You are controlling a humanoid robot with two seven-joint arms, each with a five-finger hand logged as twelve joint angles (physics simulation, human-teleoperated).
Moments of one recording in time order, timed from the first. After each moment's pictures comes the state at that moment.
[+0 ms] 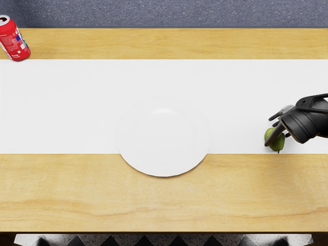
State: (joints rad) left arm -0.03 0.00 0.01 -0.22 0.06 0.14 0.17; right arm 1.55 -0.58 -0.59 1.45 0.00 -0.61 -0.61
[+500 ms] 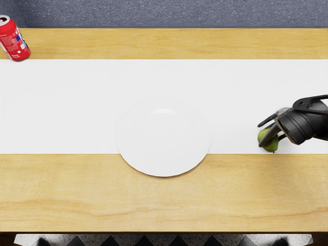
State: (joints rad) left arm -0.03 0.00 0.01 -0.22 0.06 0.14 0.17; right arm 1.52 -0.59 -0.54 1.46 0.00 -0.61 -0.61
